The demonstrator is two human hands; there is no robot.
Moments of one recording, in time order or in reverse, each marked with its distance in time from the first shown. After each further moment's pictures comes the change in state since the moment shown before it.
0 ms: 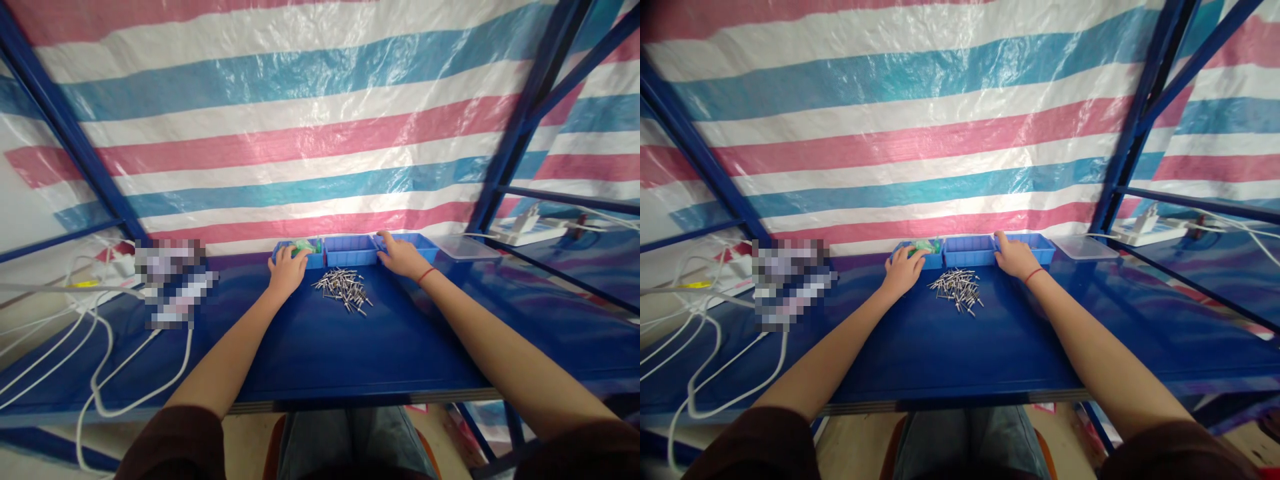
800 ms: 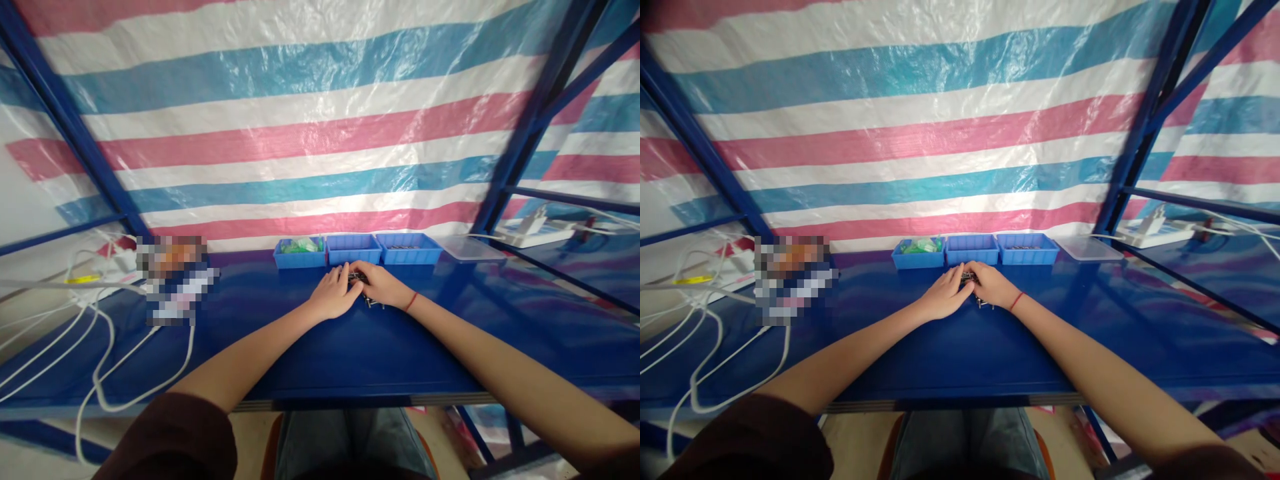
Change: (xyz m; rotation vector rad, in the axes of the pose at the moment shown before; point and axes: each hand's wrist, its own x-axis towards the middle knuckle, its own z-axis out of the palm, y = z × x) left_hand -0.033 0.073 0.018 -0.346 -0.433 0.239; right_hand -0.030 -0.052 0.030 0.642 -0.066 -0.388
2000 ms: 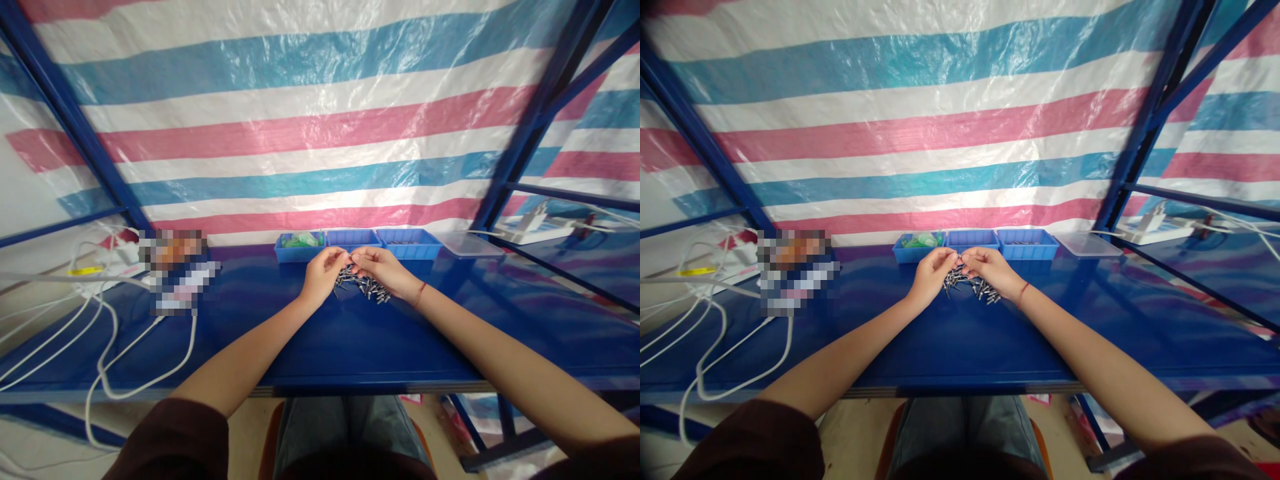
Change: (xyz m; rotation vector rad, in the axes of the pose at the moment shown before) left_hand 0.005 -0.006 -0.008 -0.898 0.577 0.149; right_hand 0.007 -0.027 -0.015 0.987 0.109 0.384
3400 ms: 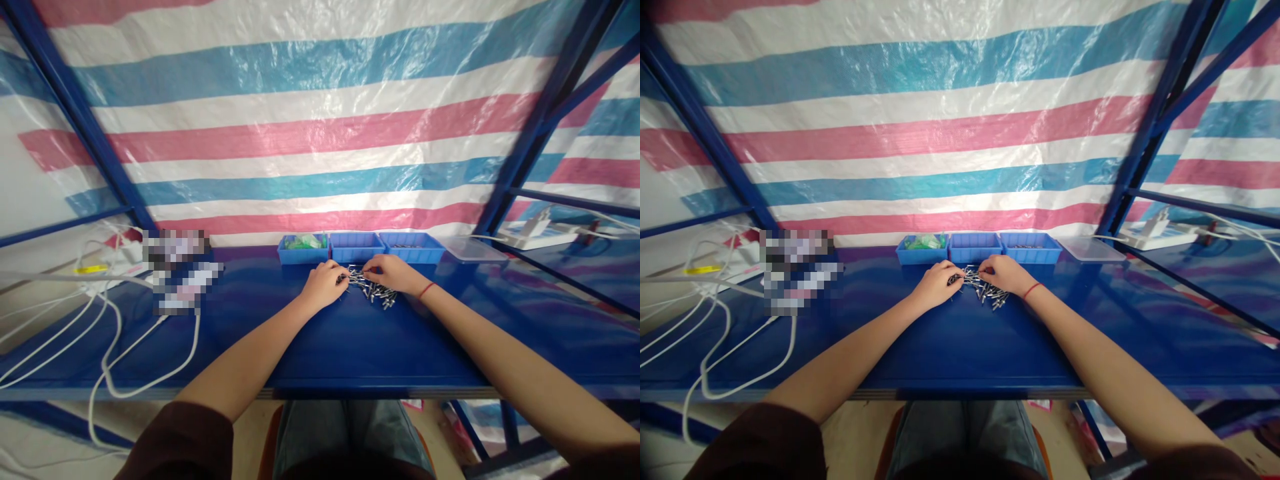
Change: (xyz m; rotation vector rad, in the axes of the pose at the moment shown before) left_hand -0.004 0.001 -0.016 0.913 -0.404 0.006; right_hand 0.008 0.005 -0.039 -1.297 -0.139 -0.270
